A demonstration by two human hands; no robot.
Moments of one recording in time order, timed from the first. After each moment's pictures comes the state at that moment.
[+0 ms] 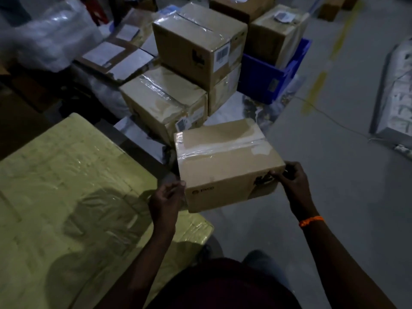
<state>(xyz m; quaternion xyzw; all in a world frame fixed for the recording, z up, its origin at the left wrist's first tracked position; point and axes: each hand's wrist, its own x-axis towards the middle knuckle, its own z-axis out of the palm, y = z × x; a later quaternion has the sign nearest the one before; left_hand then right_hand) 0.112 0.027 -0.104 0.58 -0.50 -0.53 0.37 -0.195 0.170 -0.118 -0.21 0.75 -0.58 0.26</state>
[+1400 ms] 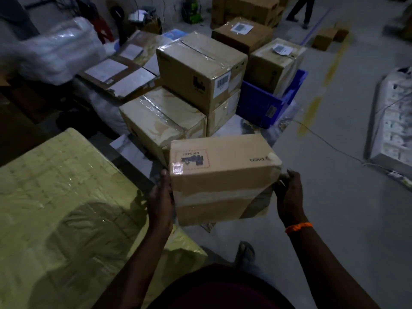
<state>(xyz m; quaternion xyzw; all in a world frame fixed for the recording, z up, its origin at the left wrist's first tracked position) 0.059 -0.028 -0.065 0.59 -0.36 -0.60 0.40 -0.209 0.098 -0.082 0.01 0.63 -0.72 0.28</state>
